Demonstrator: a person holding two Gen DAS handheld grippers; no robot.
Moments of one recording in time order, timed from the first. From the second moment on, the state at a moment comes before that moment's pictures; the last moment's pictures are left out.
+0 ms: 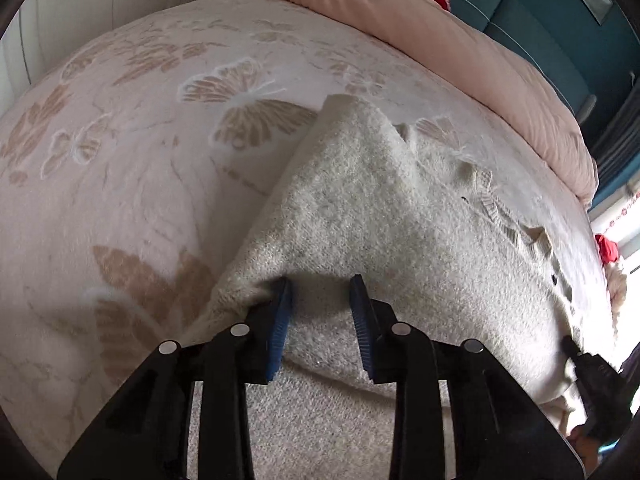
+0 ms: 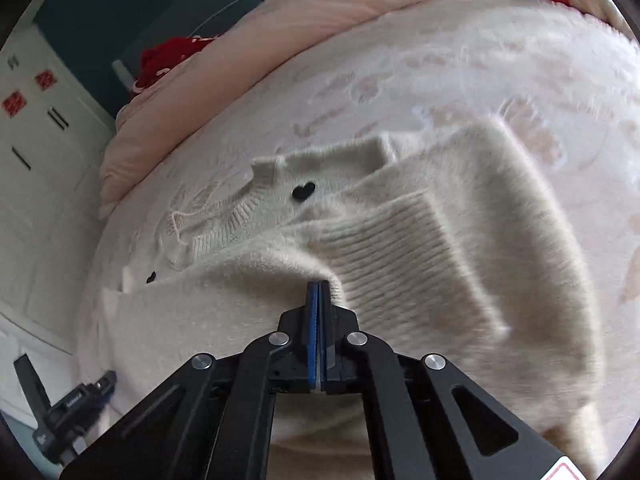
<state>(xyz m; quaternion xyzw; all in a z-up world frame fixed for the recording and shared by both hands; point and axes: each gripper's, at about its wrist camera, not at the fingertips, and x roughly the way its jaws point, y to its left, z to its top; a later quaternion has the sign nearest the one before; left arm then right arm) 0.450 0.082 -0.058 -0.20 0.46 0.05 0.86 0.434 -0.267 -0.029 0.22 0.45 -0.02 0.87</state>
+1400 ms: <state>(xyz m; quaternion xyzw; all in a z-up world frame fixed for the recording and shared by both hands) 0.441 0.073 -0.050 -0.14 0.48 0.04 0.87 0.383 -0.325 -0.025 0.17 0.49 -0.04 0.86</state>
